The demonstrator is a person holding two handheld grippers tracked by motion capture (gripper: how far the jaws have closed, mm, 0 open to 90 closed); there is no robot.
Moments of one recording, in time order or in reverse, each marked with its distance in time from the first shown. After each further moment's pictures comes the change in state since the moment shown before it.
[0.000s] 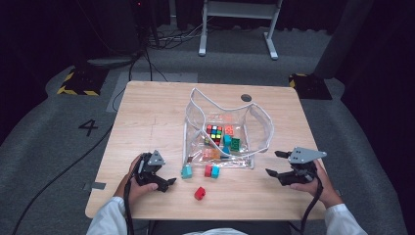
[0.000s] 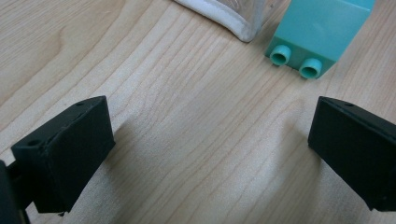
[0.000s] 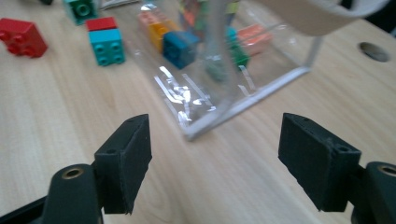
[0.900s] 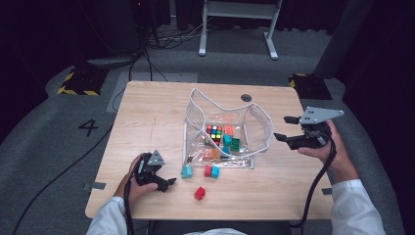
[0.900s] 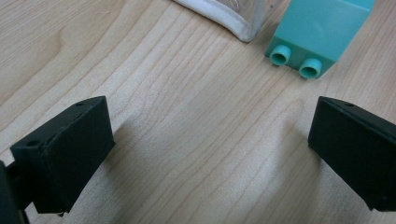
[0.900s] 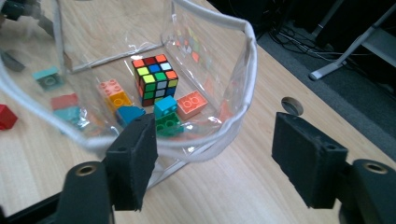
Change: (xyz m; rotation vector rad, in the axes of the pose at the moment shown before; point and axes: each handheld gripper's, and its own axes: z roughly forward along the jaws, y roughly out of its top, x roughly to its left) left arm 0.000 0.000 0.000 0.000 0.001 0.002; right arm -0.052 0.099 -0.050 -0.008 -0.108 -0.019
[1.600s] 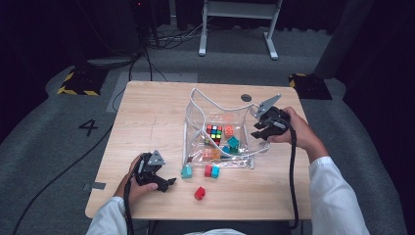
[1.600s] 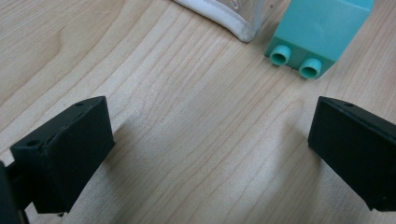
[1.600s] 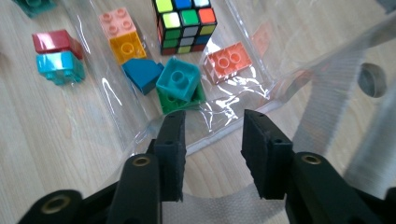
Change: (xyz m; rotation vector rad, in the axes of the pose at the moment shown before) left arm 0.000 0.000 0.000 -0.001 -0.001 0.000; right arm -0.004 0.044 0.099 0.376 0.185 -0.168
